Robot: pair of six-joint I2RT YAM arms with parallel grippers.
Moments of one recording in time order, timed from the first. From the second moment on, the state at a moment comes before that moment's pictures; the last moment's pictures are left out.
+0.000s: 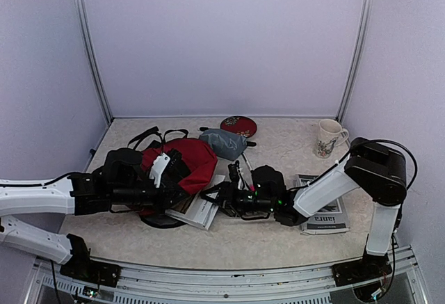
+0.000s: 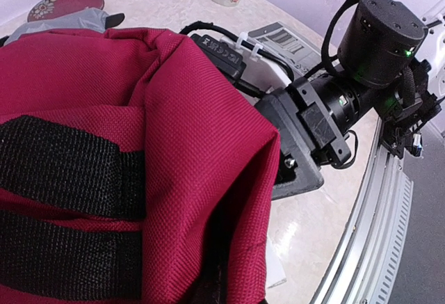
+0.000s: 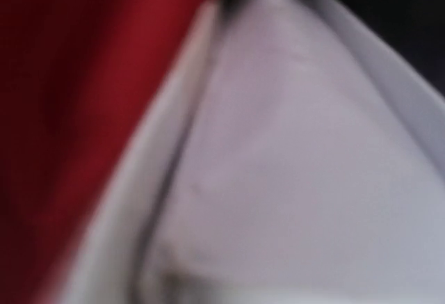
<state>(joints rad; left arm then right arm) -0.93 1.10 0.61 -0.02 0.13 -0.26 1.03 1.93 0.80 0.88 -0.26 1.23</state>
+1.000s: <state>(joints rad) -1.00 1.07 1.00 -0.33 -0.12 -0.08 1.03 1.72 0.61 1.13 -0.20 1.38</state>
